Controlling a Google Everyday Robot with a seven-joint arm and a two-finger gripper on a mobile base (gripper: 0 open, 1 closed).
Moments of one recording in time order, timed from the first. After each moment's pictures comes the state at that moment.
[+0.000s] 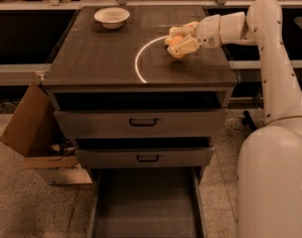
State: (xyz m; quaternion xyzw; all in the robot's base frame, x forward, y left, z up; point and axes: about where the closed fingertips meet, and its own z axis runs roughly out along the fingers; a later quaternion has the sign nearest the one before) arm 0.798 -0.102 0.881 -0.54 0.61 0.24 0.52
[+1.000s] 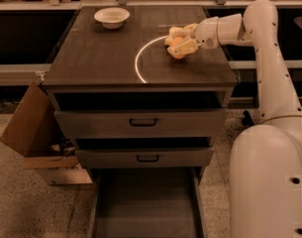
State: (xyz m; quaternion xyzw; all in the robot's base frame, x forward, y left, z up) arm 0.815 -0.111 0.864 -0.52 0.64 0.23 0.51
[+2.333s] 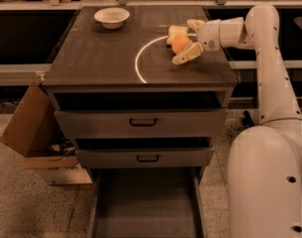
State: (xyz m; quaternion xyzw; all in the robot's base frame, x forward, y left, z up) arm 0.819 -0.118 0.861 -0.52 0.64 0.23 0.52
